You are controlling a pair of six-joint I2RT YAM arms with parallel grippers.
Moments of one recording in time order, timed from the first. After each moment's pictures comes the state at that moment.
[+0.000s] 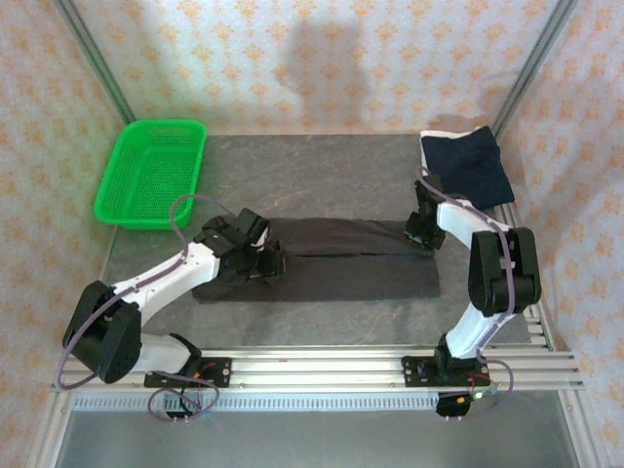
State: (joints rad) left arm -0.49 1.33 0.84 -0.65 0.16 -0.67; right arm 0.11 1.67 1.06 -0.67 0.04 0.59
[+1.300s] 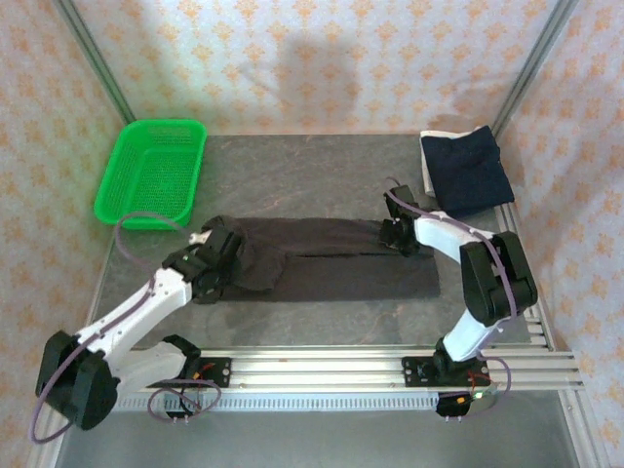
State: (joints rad) left arm -0.44 1.02 0.65 -0.82 -0.26 -0.94; right arm 0.31 1.67 0.97 -0.52 0.06 0.60
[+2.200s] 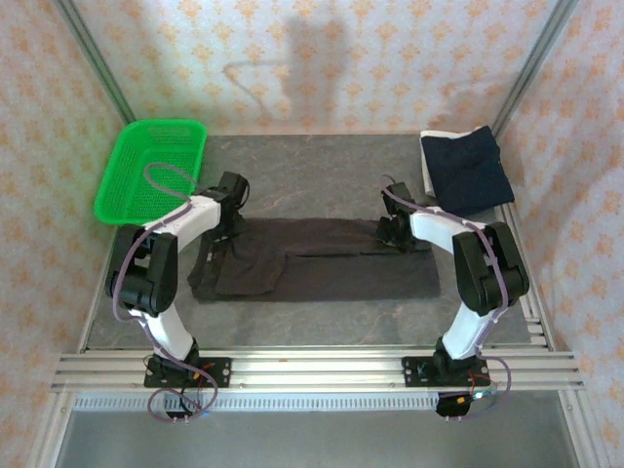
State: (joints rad) left arm -0.17 1.74 1.14 -0.72 -0.26 -0.69; right arm 0.30 1.74 1.01 -0.50 0.05 0.58
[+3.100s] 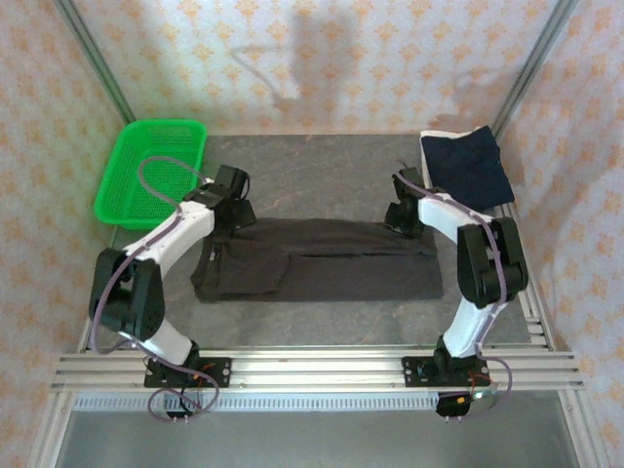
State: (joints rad) left arm -0.24 1.61 1.13 -0.66 -0.16 -0.65; right arm 0.21 1.81 1.16 -0.59 0.04 0.58
